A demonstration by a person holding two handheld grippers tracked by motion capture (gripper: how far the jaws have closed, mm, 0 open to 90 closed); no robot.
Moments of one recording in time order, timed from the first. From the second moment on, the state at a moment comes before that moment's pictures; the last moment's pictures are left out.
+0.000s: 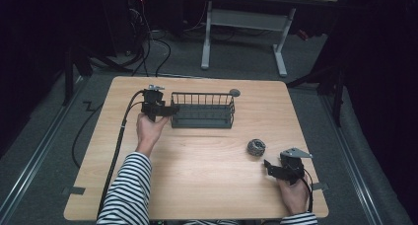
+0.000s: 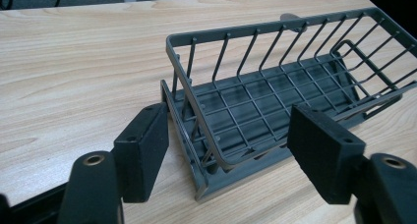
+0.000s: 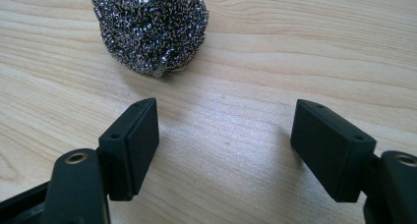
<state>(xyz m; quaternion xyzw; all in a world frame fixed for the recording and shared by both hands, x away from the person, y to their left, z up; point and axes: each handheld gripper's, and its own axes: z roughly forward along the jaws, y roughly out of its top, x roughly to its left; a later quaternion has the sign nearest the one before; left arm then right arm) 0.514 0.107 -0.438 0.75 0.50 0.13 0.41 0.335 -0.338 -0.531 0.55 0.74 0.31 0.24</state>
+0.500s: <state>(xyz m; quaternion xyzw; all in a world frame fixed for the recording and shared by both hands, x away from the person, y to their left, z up) 0.519 0.103 -0.445 0.75 0.51 0.13 0.41 0.335 -0.338 -0.531 0.55 0.74 0.31 0.24</state>
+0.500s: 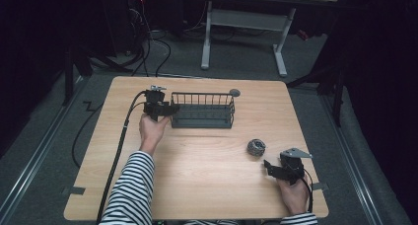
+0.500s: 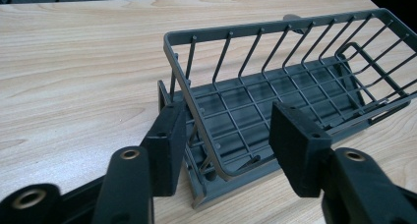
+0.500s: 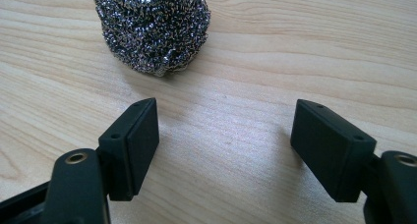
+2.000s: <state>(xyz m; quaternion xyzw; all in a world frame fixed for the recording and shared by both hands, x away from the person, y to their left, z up) 0.480 0.093 -0.449 0.77 0.47 0.13 0.40 0.334 -0.337 -0.531 0.55 0.74 0.31 0.24</state>
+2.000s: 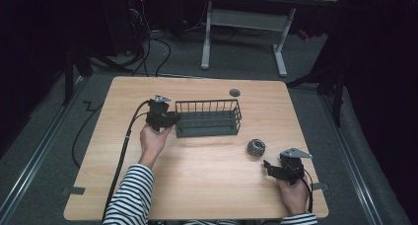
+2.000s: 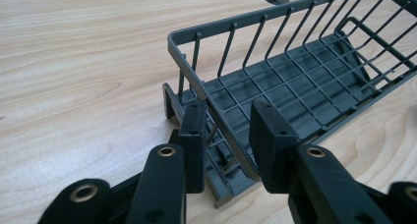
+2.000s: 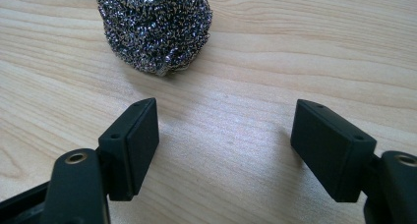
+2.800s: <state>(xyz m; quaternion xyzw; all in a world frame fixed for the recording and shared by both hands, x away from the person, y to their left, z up) 0.423 0.109 -0.455 0.76 0.47 0.14 0.43 0.334 -0.337 -0.531 0.55 0.74 0.31 0.24</state>
